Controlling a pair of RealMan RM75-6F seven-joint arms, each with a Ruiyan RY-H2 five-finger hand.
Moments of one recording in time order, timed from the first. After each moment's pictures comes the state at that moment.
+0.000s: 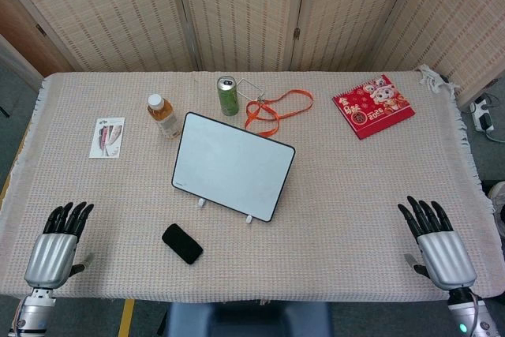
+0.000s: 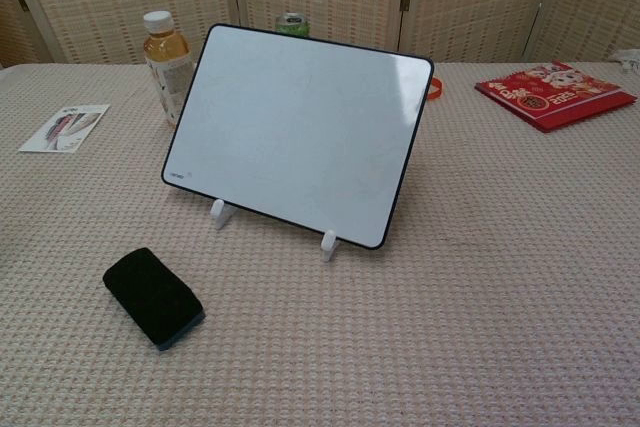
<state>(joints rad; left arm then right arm) -0.11 -1.25 0.00 -1.66 1.53 1.46 0.38 0.05 -1.11 -0.04 -1.73 -1.59 1.42 -0.32</state>
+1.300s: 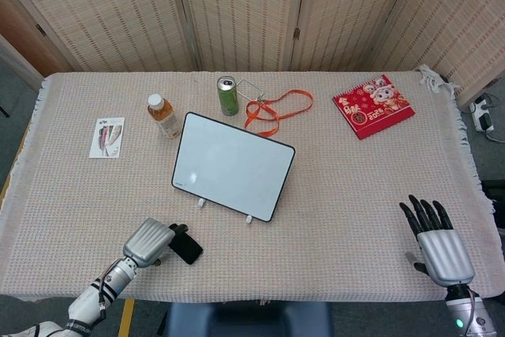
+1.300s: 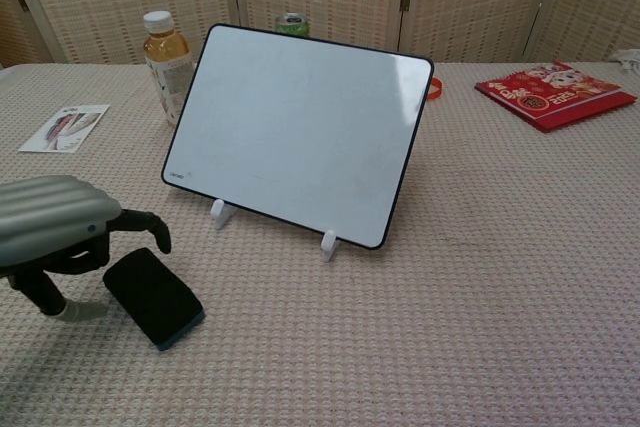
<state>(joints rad) -0.49 -1.35 -0.02 -1.75 1.38 0.92 0.58 0.06 -1.13 -0.02 -1.73 -1.53 1.40 -0.36</state>
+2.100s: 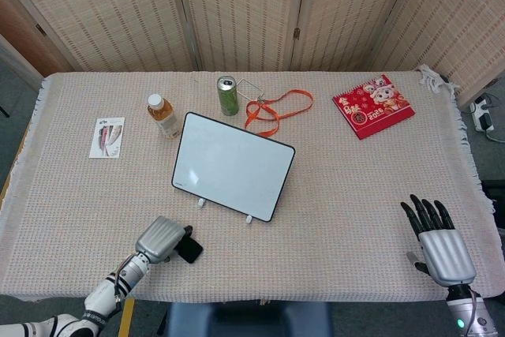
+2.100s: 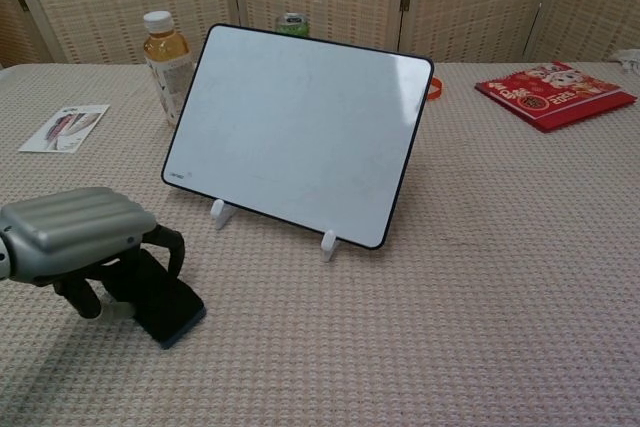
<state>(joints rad) -0.57 -1.43 -0.01 -1.69 1.27 0.93 0.65 0.06 -1.12 -0.02 -1.73 -1.53 1.41 -0.35</state>
